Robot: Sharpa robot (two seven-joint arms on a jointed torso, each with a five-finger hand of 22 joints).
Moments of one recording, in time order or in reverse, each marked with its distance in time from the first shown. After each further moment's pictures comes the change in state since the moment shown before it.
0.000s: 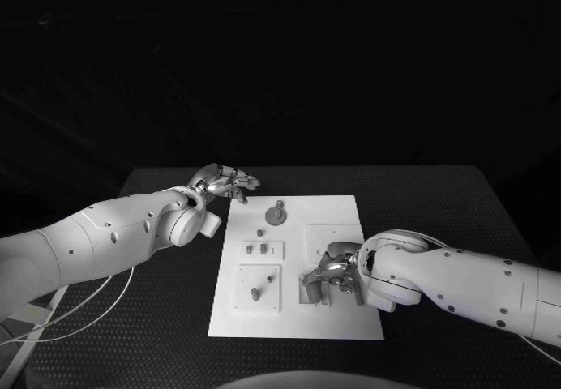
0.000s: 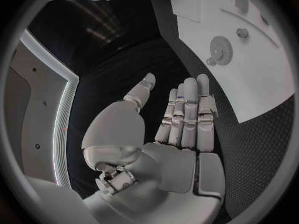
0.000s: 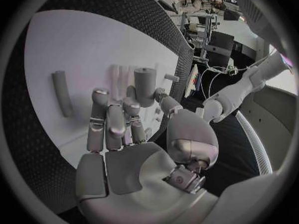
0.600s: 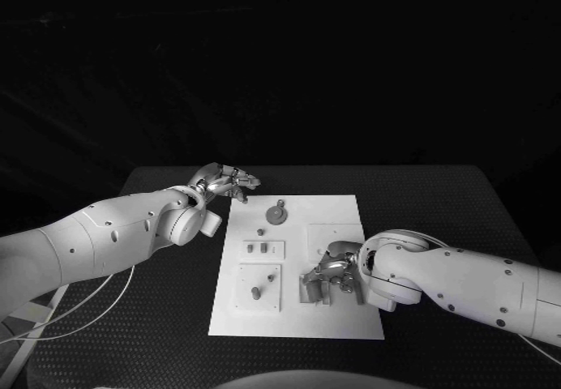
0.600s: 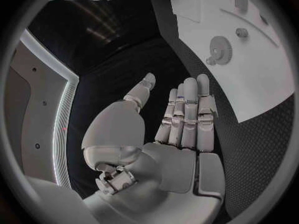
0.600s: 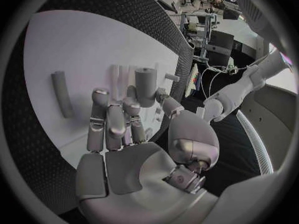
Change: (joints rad) left arm 0.000 -0.002 0.000 0.001 0.000 0.000 0.000; left_hand 0.000 0.000 0.000 0.000 0.000 0.000 0.000 0.000 -0.001 0.000 0.000 0.000 0.000 0.000 0.000 -0.004 0.000 0.000 0.000 0.000 0.000 0.000; right arm -0.001 0.003 0.000 -0.007 0.008 0.000 0.000; right_hand -0.059 -0.042 0.044 -0.007 0.001 0.000 0.000 0.001 0.002 0.000 0.000 0.000 -0.002 -0.001 0.000 0.003 -0.010 0.000 0.000 0.000 0.000 0.000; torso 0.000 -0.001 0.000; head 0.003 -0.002
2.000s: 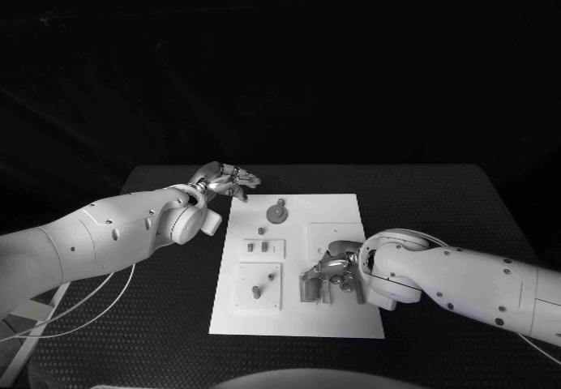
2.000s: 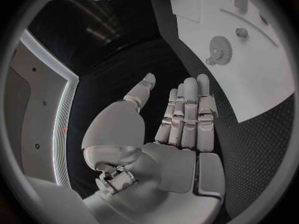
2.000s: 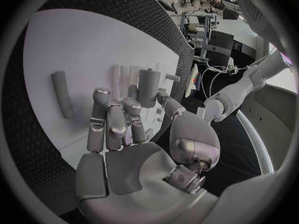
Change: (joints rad) left arm 0.000 -0.001 0.000 0.000 0.000 0.001 -0.001; left_hand 0.000 0.000 0.000 0.000 0.000 0.000 0.000 0.000 0.000 -0.002 0.002 0.000 0.000 0.000 0.000 0.000 0.001 0.000 0.002 -0.002 -0.004 0.000; right arm -0.002 0.006 0.000 -0.012 0.000 0.009 0.006; right_hand -0.066 -0.051 0.020 0.039 0.004 0.009 0.005 -0.010 0.000 0.002 0.002 0.000 -0.003 -0.013 -0.007 0.004 -0.028 0.008 0.005 -0.002 0.000 0.000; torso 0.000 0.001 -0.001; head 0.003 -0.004
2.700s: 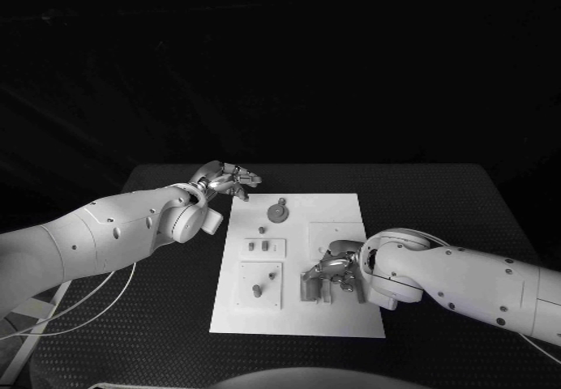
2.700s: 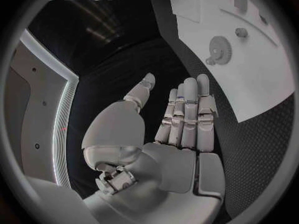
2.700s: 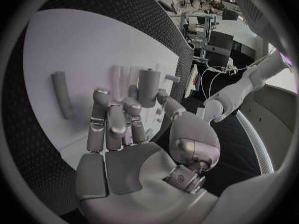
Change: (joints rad) left arm 0.000 -0.001 0.000 0.000 0.000 0.000 -0.001; left_hand -0.004 0.004 -0.003 0.003 0.000 0.000 0.000 0.000 0.000 0.000 0.000 0.000 -0.001 0.000 0.000 0.000 0.000 0.000 -0.001 0.001 0.000 0.000; right arm 0.000 0.000 0.000 -0.002 0.000 0.004 0.007; right_hand 0.005 0.005 0.001 -0.007 0.000 0.000 0.000 -0.003 0.001 0.000 0.000 0.000 0.000 0.001 0.002 0.000 -0.003 0.000 0.000 0.000 0.000 0.000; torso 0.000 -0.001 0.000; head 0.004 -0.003
